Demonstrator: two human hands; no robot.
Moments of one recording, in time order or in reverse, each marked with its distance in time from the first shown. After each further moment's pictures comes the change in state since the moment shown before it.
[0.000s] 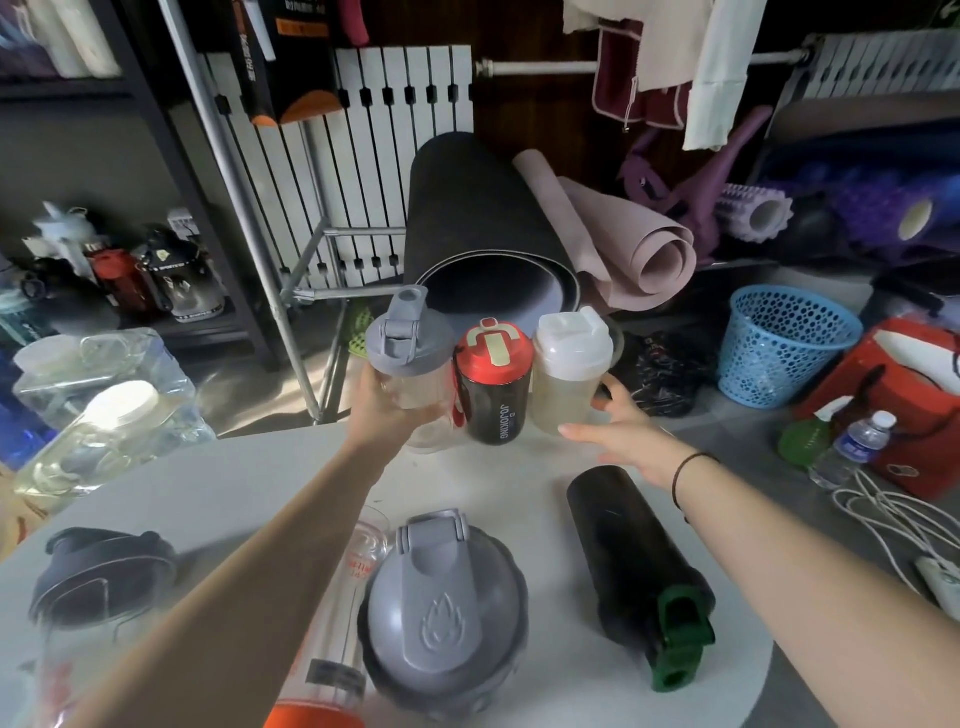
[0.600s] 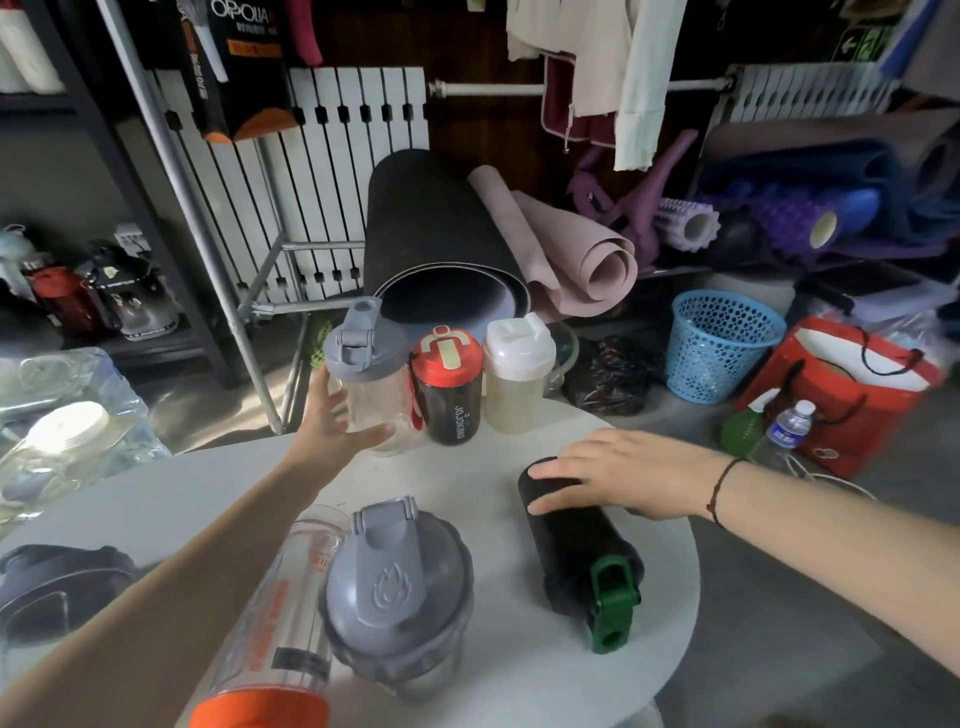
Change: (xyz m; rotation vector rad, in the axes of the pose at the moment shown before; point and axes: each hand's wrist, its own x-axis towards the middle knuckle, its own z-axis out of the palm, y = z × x) left_hand -0.018 0.001 -0.023 -0.031 -0.174 0.033; right_hand -0.087 -0.009 -0.060 -1.767 -0.412 -1.112
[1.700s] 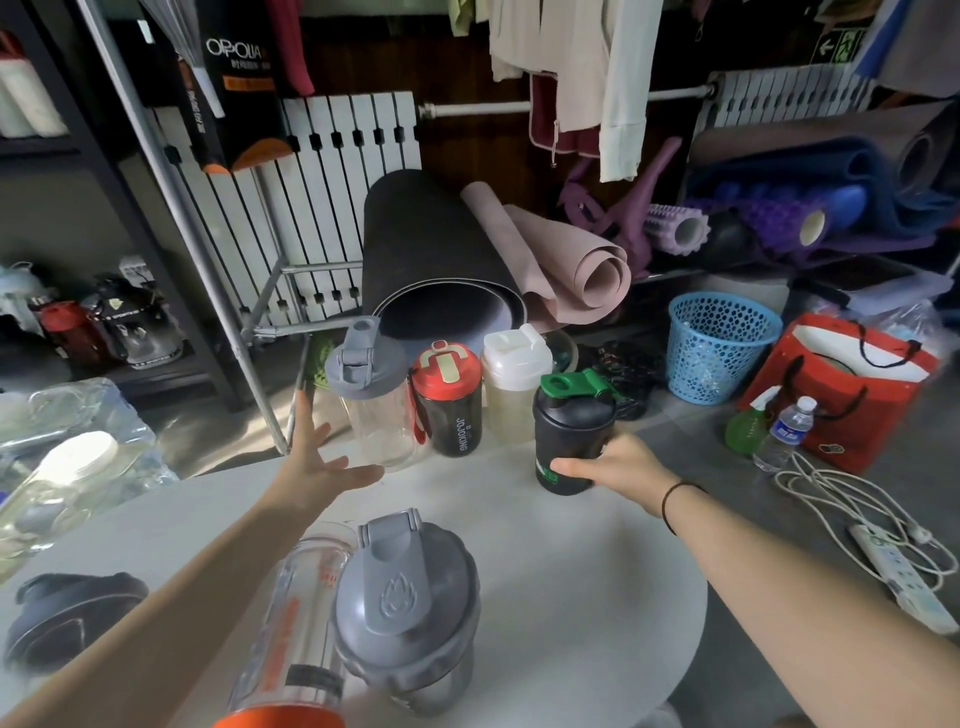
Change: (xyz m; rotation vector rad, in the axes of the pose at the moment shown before) left_hand -0.042 0.023 -0.016 0.015 -0.066 -0.128; right_hand 0.032 -0.007 0.054 1.558 0.537 1.095
